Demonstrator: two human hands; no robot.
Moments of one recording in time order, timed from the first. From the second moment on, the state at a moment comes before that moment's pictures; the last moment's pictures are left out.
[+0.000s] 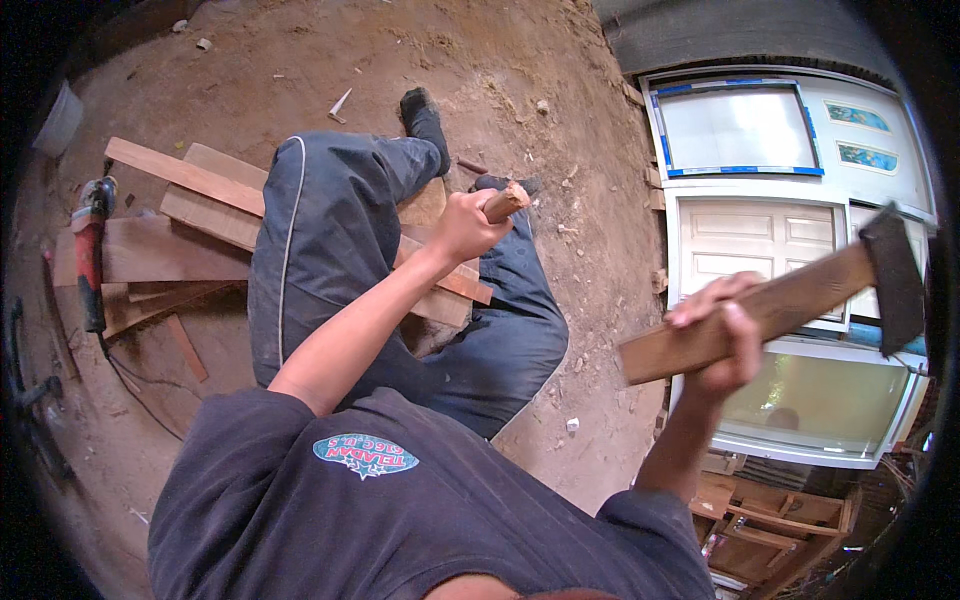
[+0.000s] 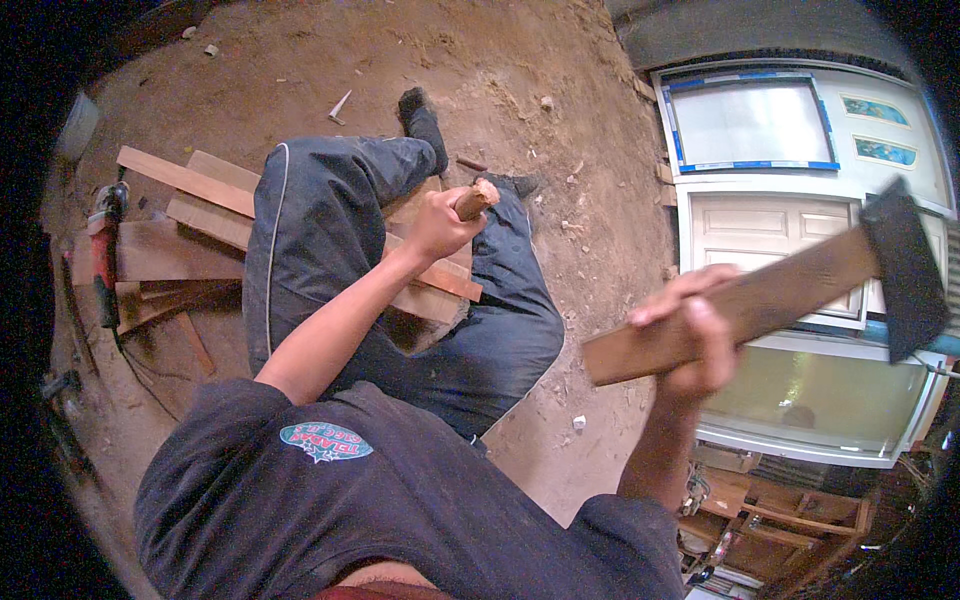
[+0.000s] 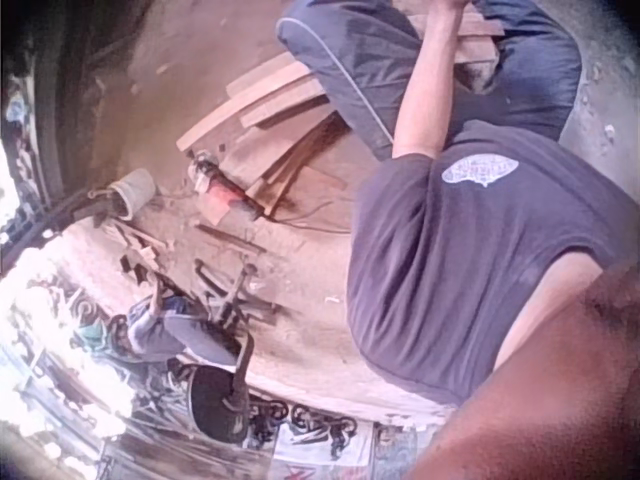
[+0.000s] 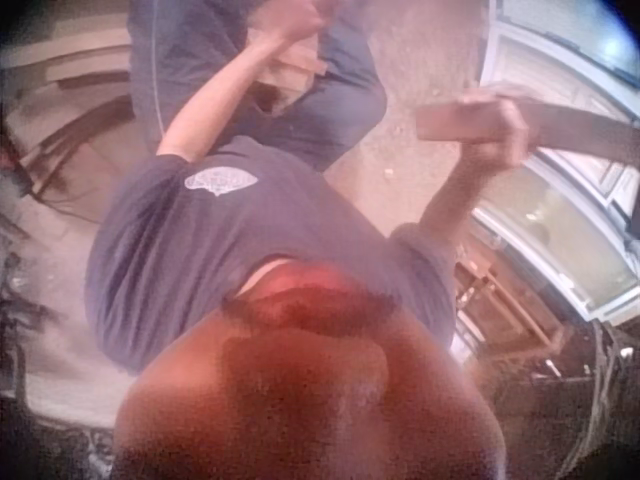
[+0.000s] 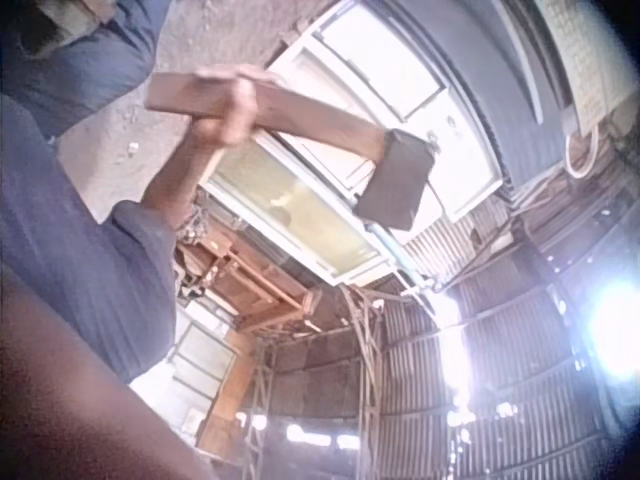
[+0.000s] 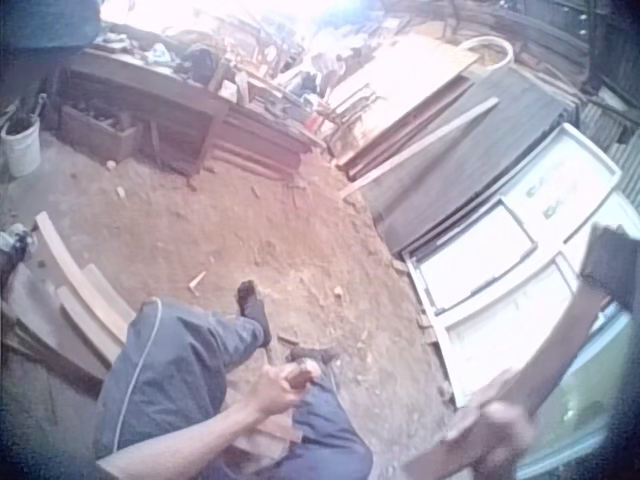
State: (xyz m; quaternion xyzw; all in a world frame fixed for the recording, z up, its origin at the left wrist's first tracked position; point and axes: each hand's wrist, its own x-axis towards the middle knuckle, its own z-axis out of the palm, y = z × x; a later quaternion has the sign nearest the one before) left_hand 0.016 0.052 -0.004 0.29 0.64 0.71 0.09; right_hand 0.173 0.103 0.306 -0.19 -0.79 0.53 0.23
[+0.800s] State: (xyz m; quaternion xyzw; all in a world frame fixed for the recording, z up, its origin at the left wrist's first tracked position) left_hand 0.024 0.053 -0.002 0.30 0.62 0.72 0.03; right_hand 0.208 0.100 0.218 -0.45 -0.68 0.55 -0.19
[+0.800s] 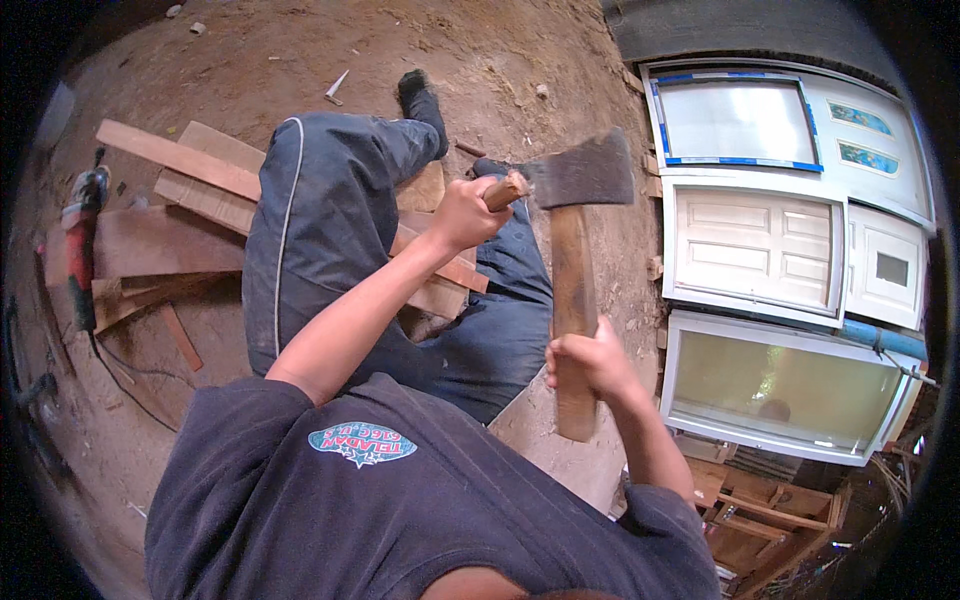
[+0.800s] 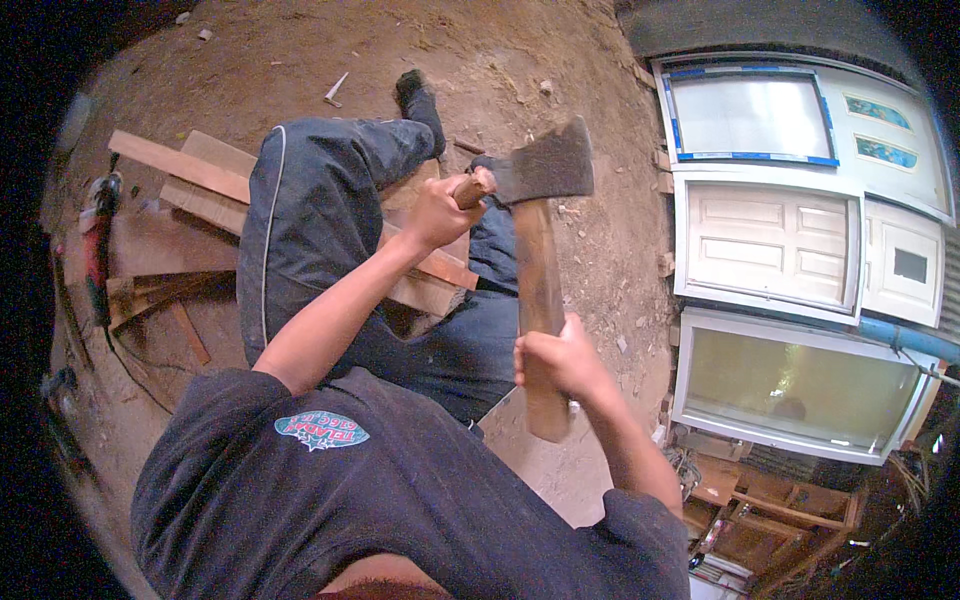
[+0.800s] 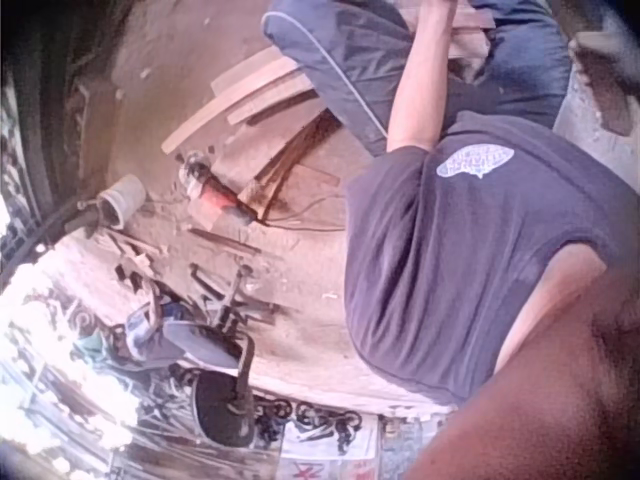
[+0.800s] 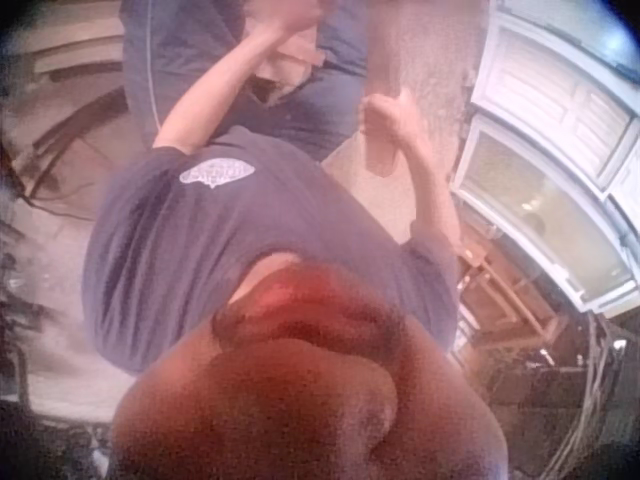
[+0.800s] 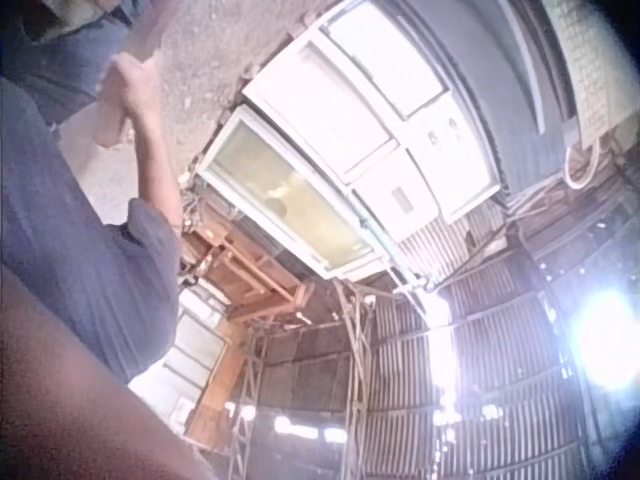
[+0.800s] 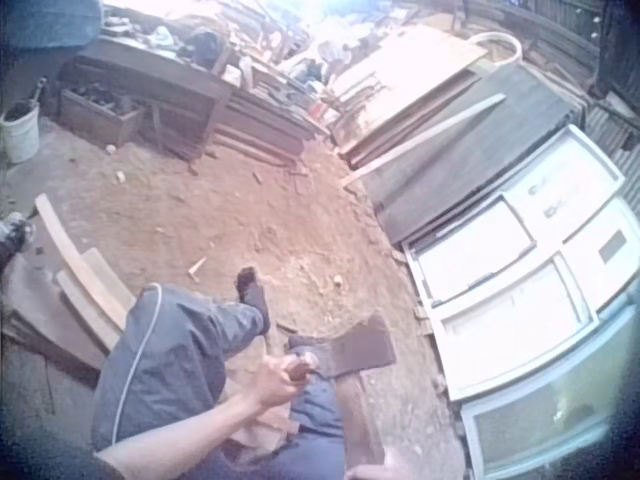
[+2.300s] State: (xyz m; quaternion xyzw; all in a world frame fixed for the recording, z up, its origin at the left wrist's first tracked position) left_hand 0.017 0.054 -0.003 0.29 0.61 0.73 0.04; right_hand 0.201 0.104 0.264 -0.46 -0.67 0.56 -0.12
